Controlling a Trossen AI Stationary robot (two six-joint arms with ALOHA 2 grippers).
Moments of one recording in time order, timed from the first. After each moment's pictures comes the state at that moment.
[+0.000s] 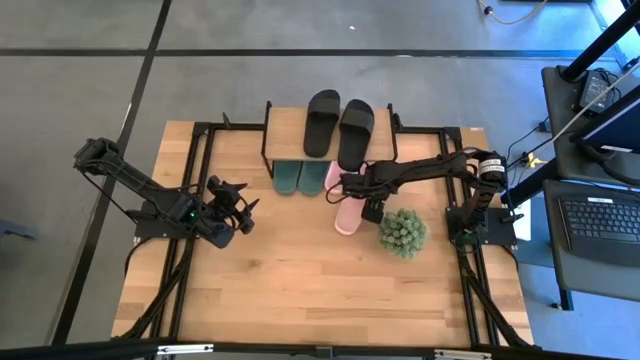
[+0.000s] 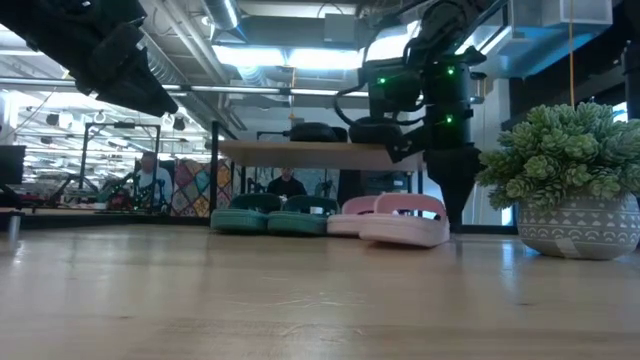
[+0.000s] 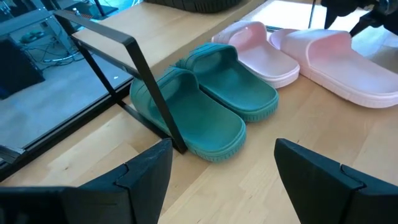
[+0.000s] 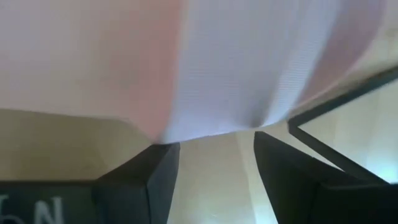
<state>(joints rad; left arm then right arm) -0.48 0.93 0.56 -0.67 -1.06 -0.88 -0.16 1.83 1.19 -0.98 0.28 0.16</state>
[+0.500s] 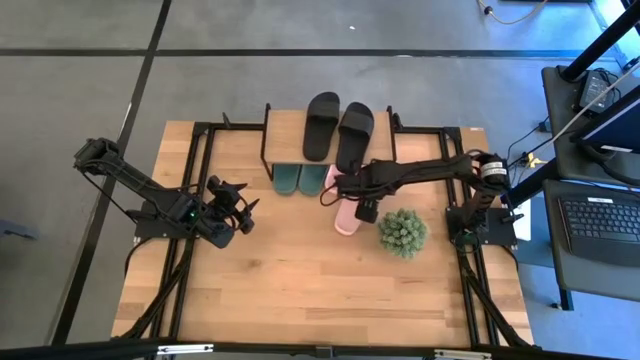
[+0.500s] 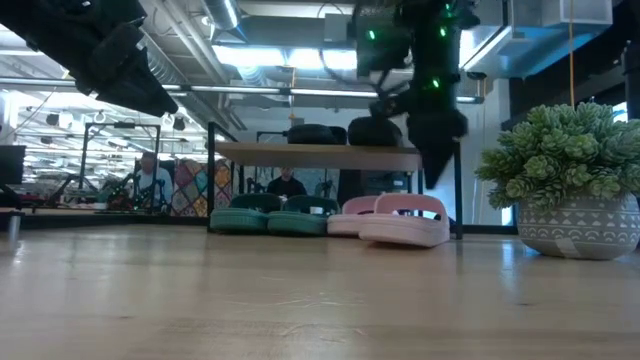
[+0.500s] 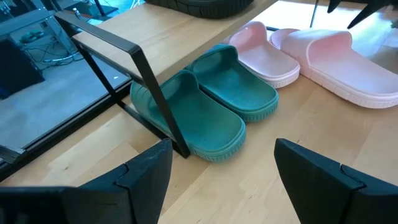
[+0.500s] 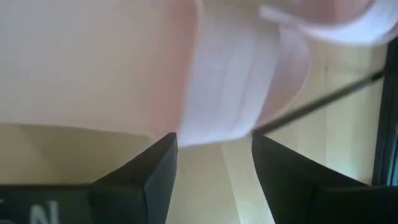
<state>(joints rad) -0.48 0.93 0.56 -0.67 -1.06 -0.88 -0.09 1.81 1.33 -1.08 0.34 0.20</state>
